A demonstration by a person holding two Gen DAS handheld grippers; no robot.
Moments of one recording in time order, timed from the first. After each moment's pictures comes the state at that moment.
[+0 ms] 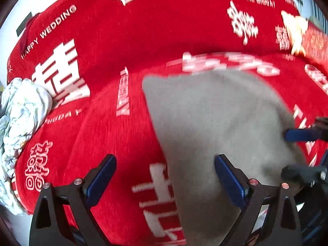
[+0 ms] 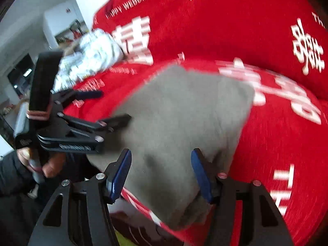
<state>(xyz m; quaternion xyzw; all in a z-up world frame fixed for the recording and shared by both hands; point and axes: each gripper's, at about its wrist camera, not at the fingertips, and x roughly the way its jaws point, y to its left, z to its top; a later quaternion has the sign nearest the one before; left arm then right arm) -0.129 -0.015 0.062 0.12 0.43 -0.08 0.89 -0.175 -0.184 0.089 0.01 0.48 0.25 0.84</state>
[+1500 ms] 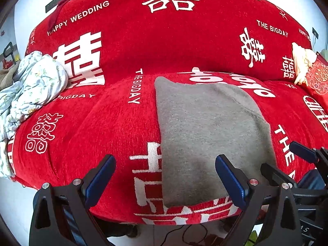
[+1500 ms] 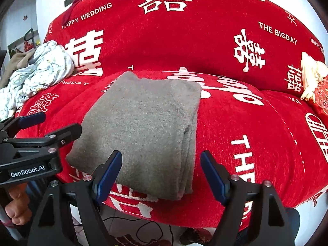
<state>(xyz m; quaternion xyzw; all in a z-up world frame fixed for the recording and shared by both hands) -0.191 -0.003 0.092 0.03 0.40 -0.04 0.92 -0.226 -0.159 0.121 -0.01 0.43 0.04 0.90</state>
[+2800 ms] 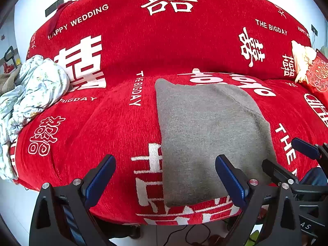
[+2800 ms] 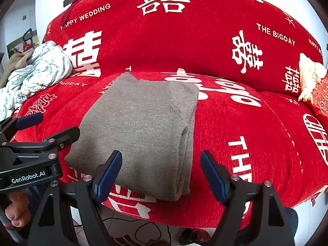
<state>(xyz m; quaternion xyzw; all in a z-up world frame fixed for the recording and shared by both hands) -0.195 -0.006 0.094 0.04 0.39 -0.03 0.92 -0.226 -0.162 0.123 -0.02 0.42 0.04 0.91</state>
